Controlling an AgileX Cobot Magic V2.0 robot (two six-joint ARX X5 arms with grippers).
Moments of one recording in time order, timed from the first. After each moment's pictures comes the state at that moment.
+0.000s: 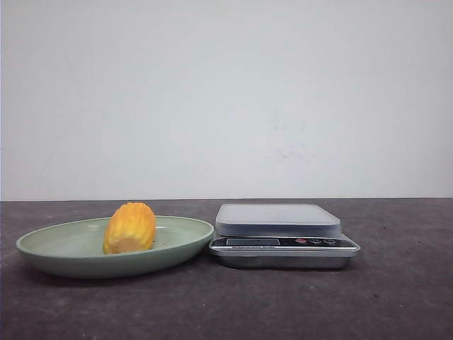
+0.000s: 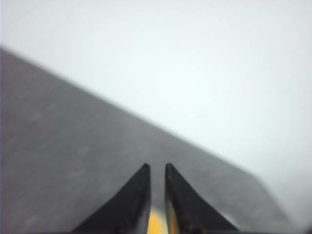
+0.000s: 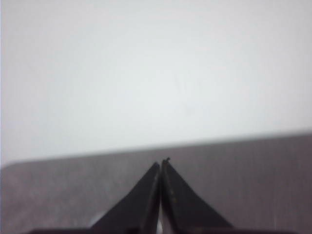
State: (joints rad) left arm -0.12 0.09 0.34 -0.17 0.12 -0.58; right arm 0.06 0.11 0.41 -0.12 -0.22 0.27
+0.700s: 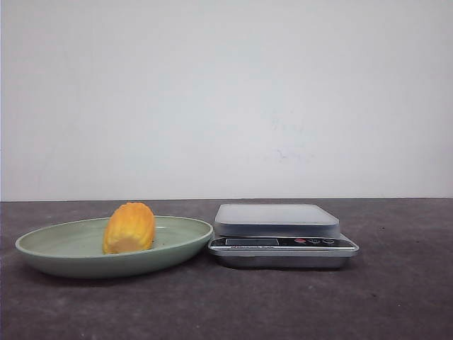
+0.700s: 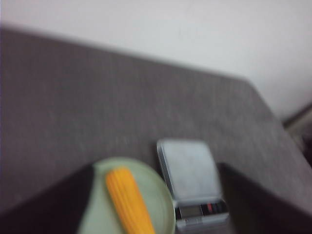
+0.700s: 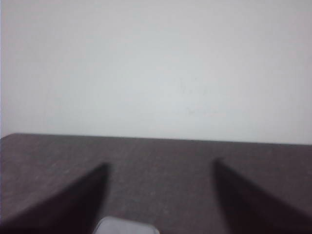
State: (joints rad) left arm -0.12 0.79 1.14 -0.76 0.36 -0.32; right arm 0.06 0.62 1.07 -0.51 -0.26 0.16
